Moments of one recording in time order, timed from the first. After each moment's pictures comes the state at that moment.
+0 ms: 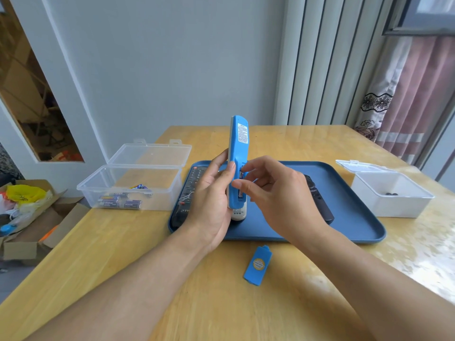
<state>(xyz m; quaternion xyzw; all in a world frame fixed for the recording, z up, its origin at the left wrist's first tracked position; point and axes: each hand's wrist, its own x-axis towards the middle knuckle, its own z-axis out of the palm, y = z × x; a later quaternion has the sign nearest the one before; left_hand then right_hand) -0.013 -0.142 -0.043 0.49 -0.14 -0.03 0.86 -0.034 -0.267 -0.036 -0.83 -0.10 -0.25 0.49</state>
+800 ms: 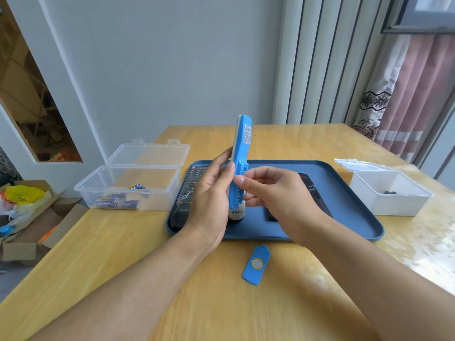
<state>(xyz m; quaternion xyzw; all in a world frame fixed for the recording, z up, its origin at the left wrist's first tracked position) -0.015 -0.147 -0.045 0.55 -0.13 0.02 0.83 -0.031 -0.273 -0.035 -0.72 0.00 -0.06 0.69</state>
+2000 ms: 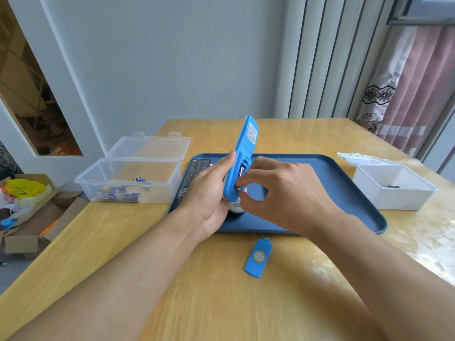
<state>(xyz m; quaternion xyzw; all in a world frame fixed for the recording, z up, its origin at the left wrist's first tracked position) -0.009 -0.136 -0.035 0.54 -0.04 -0.11 0.83 -0.035 -0.283 -0.036 -0.90 -0.23 -0.34 0.13</state>
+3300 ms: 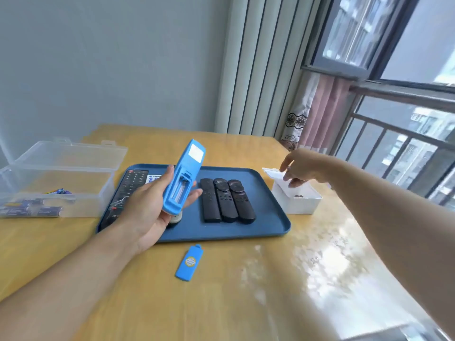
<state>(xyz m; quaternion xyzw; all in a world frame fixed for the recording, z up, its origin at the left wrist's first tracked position) -0.014 -0.141 -0.034 0.50 -0.02 -0.15 0.85 -0.001 -0.472 0.037 -0.95 0.20 0.03 0.22</state>
